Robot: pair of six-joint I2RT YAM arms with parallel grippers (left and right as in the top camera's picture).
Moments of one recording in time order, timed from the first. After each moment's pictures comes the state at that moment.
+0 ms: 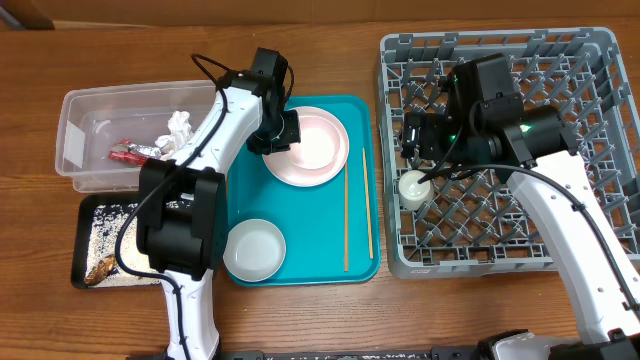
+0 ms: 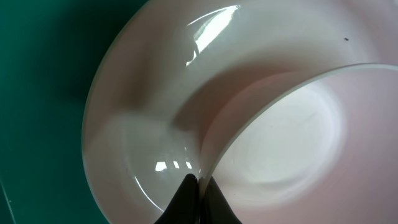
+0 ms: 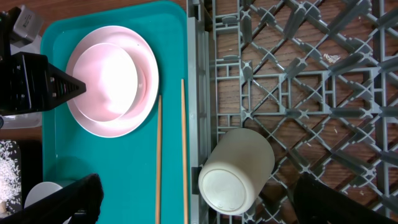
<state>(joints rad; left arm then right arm) -0.26 2.16 1.71 -0.96 0.14 -0.38 0.28 1.51 1.48 -1.06 -0.12 0.36</state>
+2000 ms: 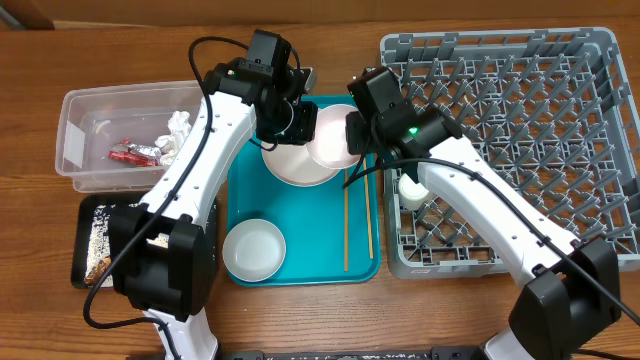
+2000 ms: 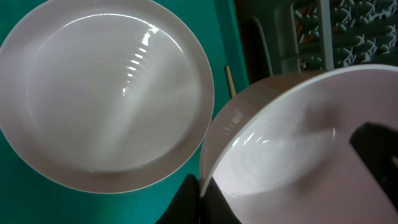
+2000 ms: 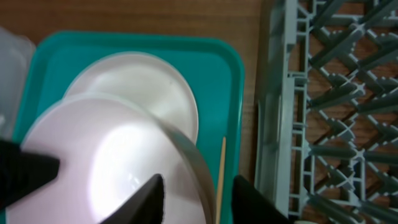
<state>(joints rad) -0.31 1.93 1.71 -1.02 0.37 -0.18 0.55 1.74 1.48 -0.71 0.16 0.41</state>
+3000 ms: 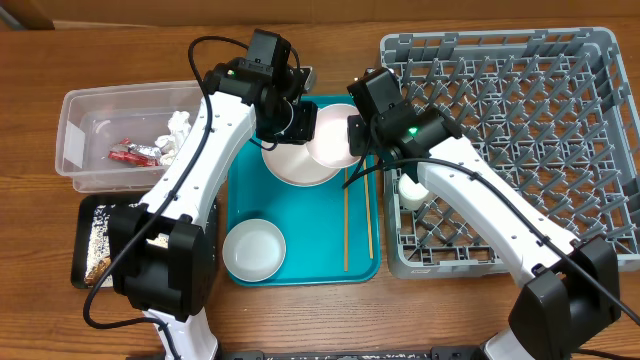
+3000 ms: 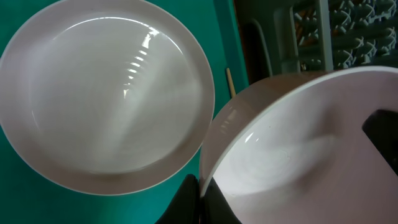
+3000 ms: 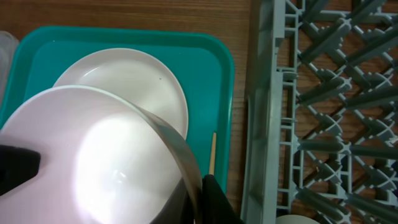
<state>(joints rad) -0.31 1.93 1.71 -1.01 0.36 -0.18 0.55 1.74 1.48 -0.74 0.18 0.41</state>
